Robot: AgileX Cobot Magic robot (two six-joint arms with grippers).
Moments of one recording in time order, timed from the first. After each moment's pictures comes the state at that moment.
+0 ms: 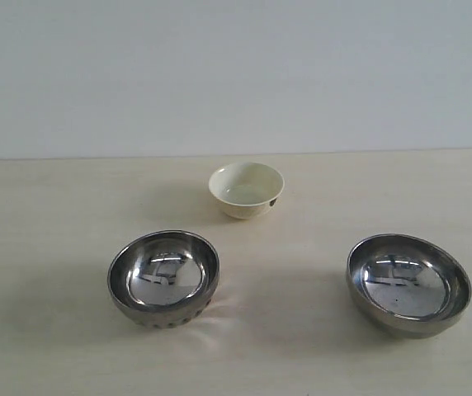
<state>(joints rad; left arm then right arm) 0.01 0.00 0.00 -0.09 0.31 0.04 0.15 0.00 0.00 -0.17 -0.68 0.24</state>
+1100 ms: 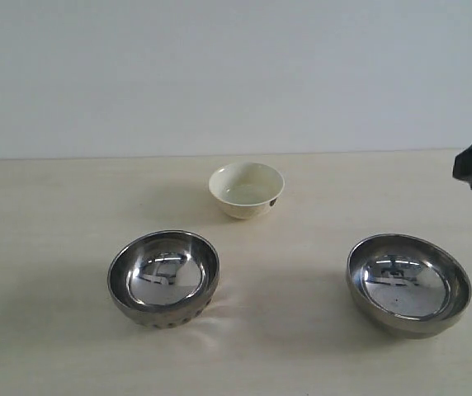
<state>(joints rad) 0.01 0.00 0.00 -0.09 0.31 0.04 0.15 1.04 -0.68 -0.17 0.33 0.40</state>
